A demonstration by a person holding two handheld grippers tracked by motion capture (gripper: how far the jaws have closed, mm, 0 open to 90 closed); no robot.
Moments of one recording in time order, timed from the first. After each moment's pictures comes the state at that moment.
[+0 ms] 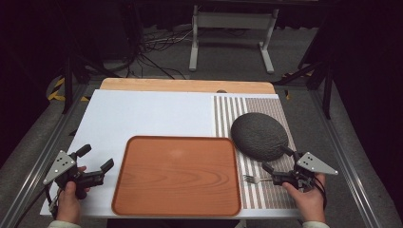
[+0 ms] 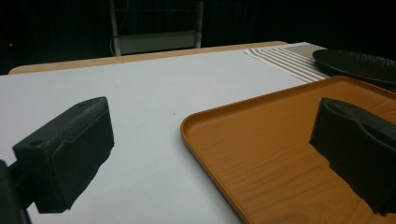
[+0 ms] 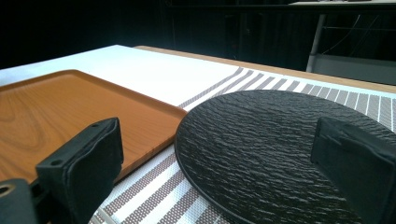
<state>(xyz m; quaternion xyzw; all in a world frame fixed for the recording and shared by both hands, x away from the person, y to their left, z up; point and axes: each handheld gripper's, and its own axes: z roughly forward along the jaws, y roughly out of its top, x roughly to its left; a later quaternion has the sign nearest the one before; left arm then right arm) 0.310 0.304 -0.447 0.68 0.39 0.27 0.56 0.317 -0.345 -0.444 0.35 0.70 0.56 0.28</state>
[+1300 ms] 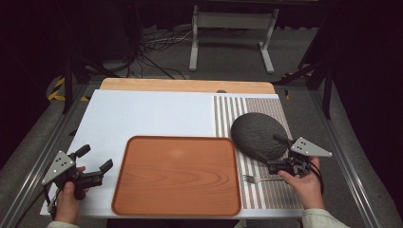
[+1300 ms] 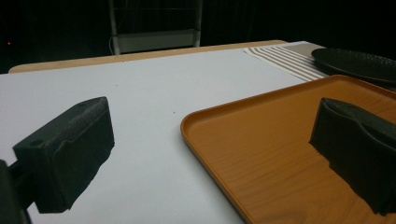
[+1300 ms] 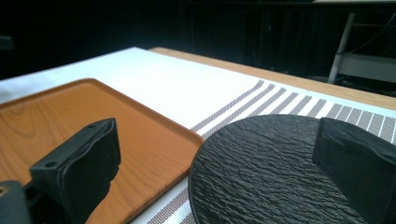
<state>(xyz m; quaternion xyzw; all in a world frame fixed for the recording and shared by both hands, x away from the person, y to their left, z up) 0.309 0.306 -0.446 0.68 0.39 0.26 0.56 0.345 -0.327 -0.414 0.33 0.72 0.56 0.24</state>
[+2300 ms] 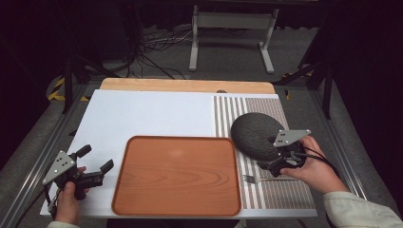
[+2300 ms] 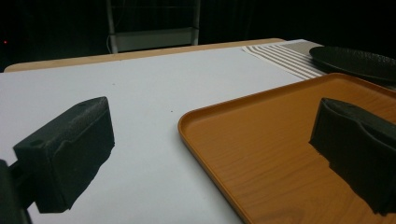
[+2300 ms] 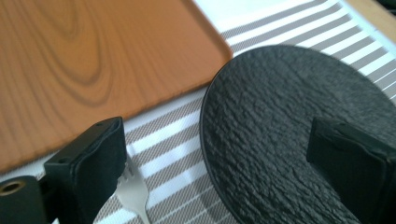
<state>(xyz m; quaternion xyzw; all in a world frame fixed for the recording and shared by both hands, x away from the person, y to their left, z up) 0.309 0.305 -0.446 0.68 0.39 0.26 0.56 0.363 -0.309 -0.372 0.23 0.90 0.32 0.17</state>
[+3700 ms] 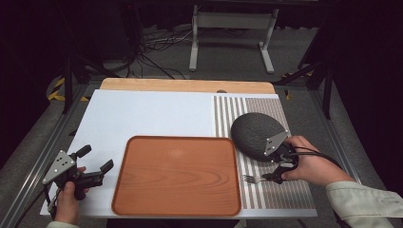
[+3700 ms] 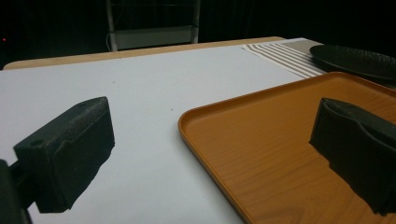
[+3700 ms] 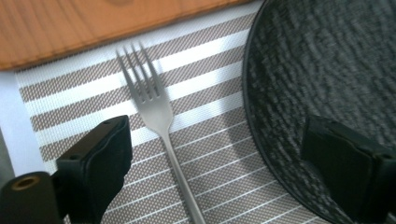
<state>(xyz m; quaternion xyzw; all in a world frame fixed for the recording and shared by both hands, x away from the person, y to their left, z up) 0.310 0.305 -0.446 0.69 0.39 0.26 0.56 0.368 -0.297 -0.381 0.16 0.97 0.16 0.08</state>
